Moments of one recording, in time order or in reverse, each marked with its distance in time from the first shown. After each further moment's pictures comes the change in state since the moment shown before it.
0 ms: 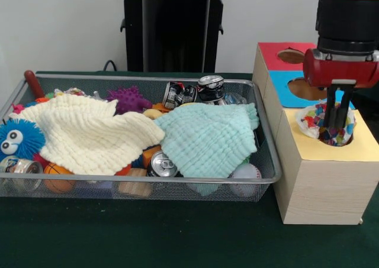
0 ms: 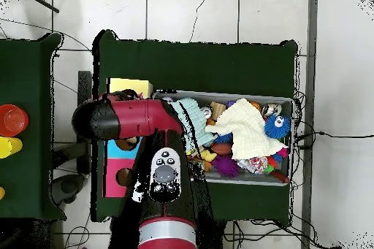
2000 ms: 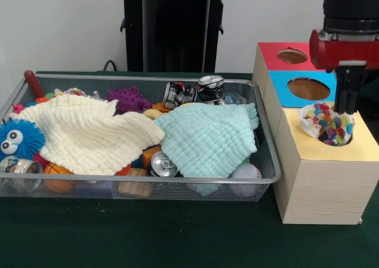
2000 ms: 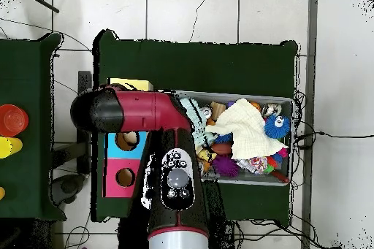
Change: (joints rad) arm -0.041 -0.066 0.032 -0.003 0.063 0.077 0.000
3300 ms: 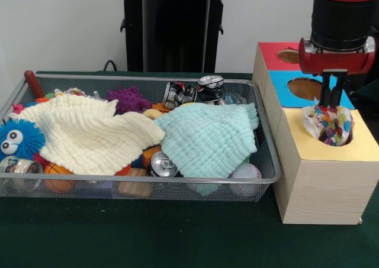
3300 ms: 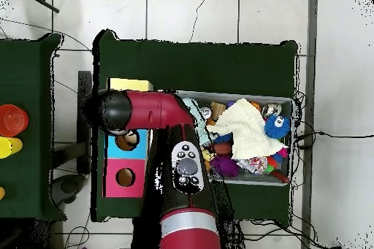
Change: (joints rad) arm -0.048 0.048 0.064 0.014 0.016 0.212 0.000
